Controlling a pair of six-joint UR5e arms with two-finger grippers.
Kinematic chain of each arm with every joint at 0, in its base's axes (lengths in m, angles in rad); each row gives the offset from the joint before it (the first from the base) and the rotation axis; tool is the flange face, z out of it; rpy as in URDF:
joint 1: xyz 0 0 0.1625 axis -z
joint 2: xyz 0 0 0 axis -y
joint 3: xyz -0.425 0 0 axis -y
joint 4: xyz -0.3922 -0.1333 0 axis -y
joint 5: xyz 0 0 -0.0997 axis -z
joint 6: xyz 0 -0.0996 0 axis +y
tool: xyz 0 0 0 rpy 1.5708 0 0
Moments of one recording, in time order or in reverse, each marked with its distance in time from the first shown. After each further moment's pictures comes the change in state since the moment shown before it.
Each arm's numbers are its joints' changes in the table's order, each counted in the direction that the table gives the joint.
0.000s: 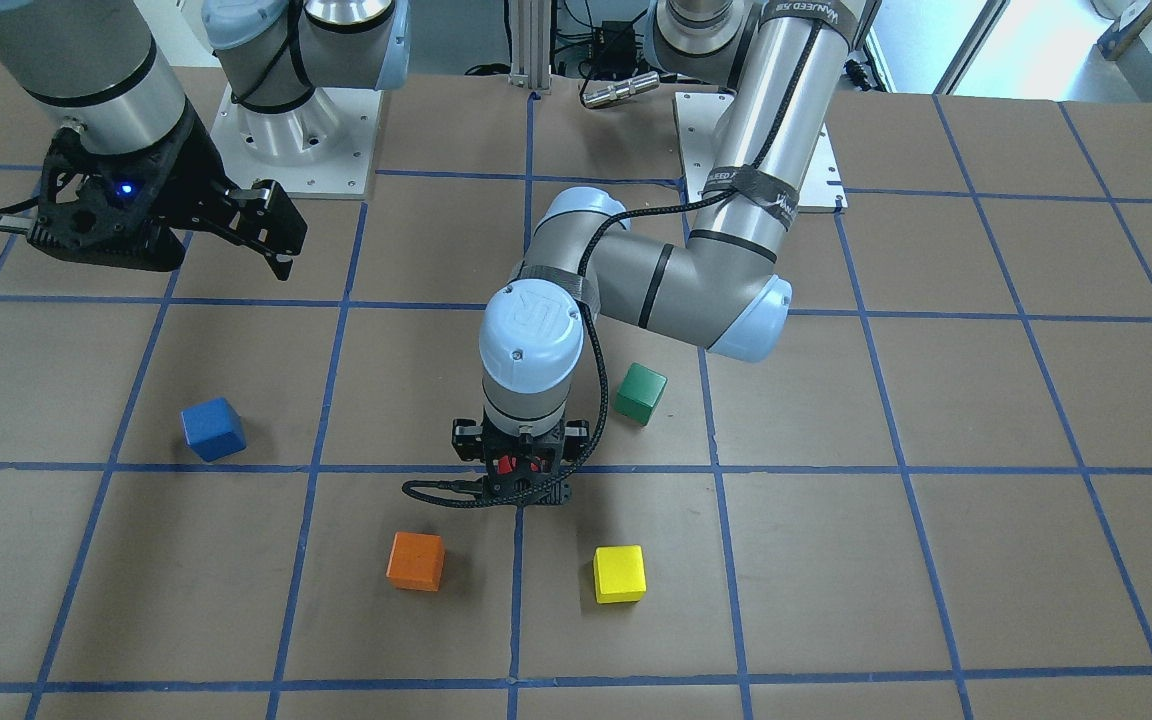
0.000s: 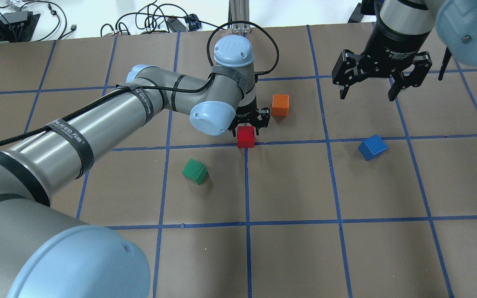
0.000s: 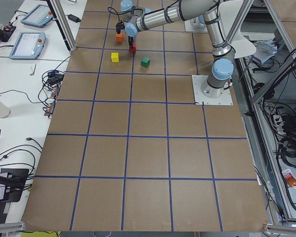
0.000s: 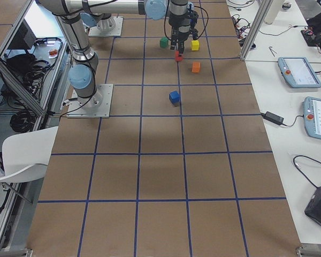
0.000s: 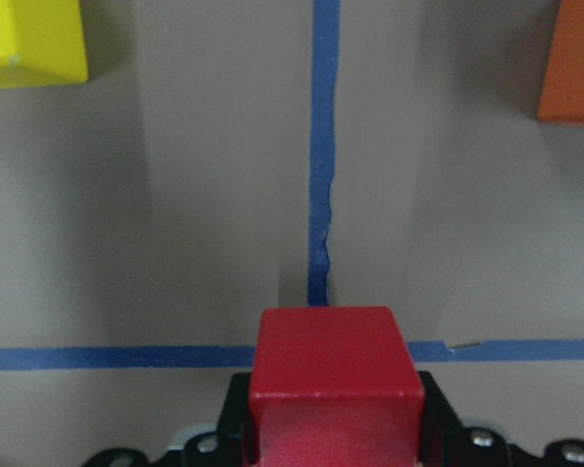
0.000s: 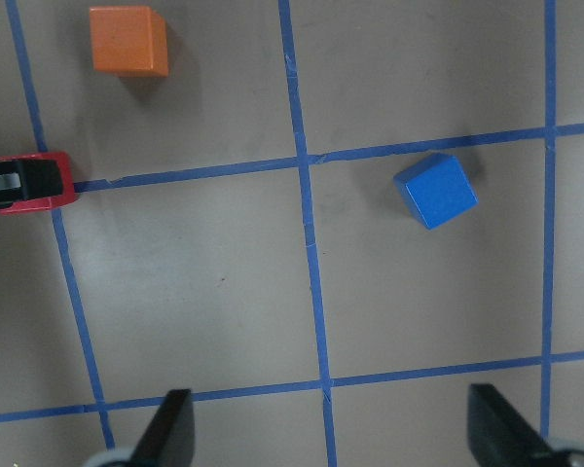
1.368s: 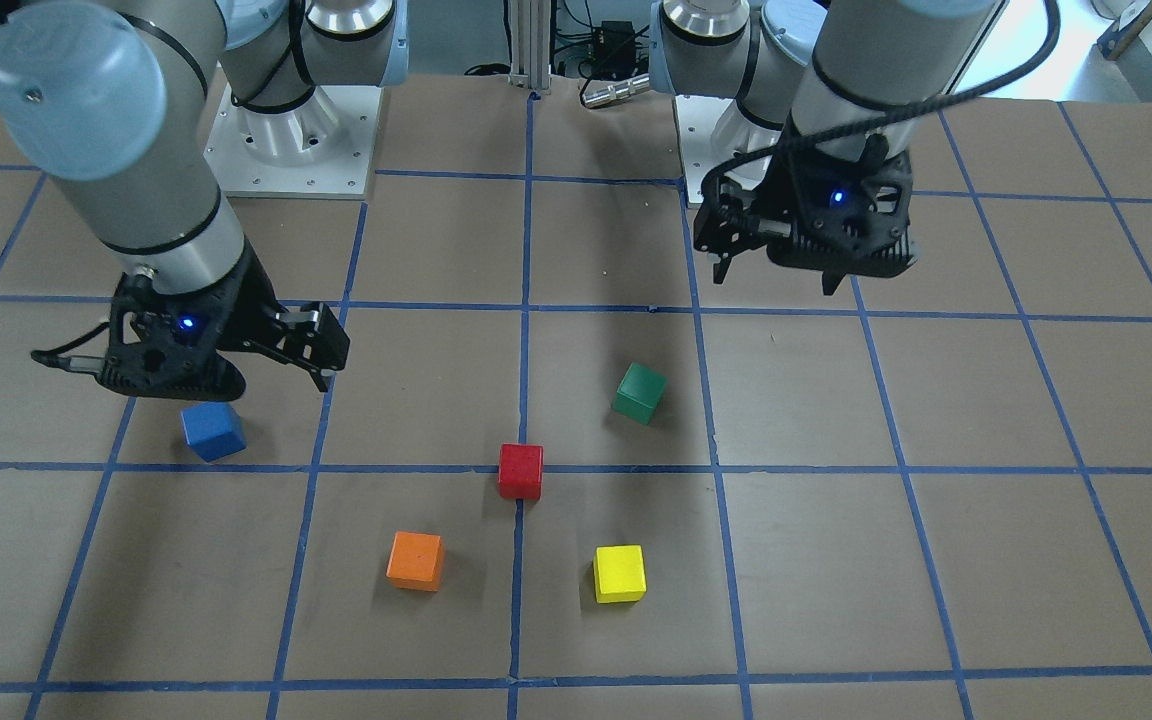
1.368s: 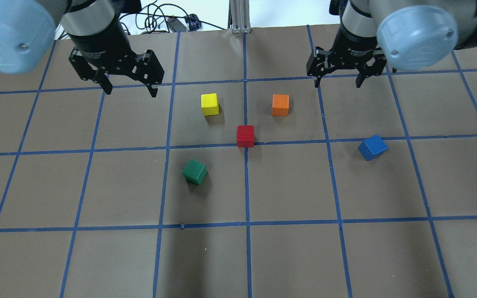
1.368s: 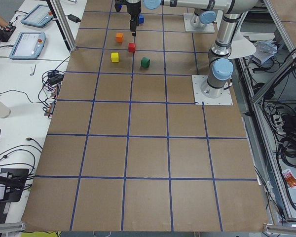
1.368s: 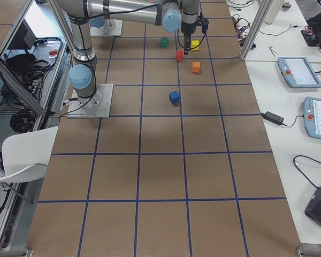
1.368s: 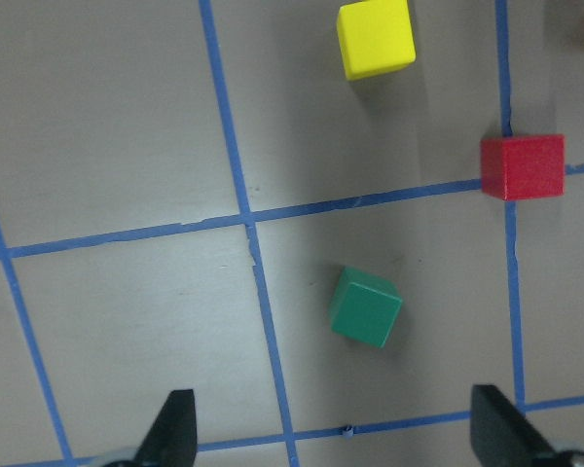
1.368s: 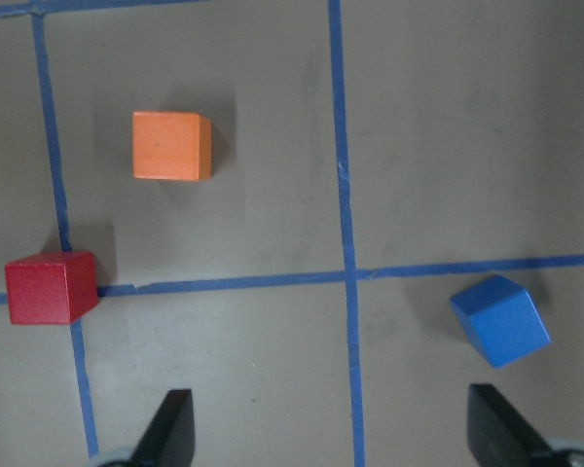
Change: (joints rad) left arm -0.308 0.517 0.057 -0.558 0.075 -0.421; right arm -0.079 0.187 -0.007 -0.297 0.006 -0.014
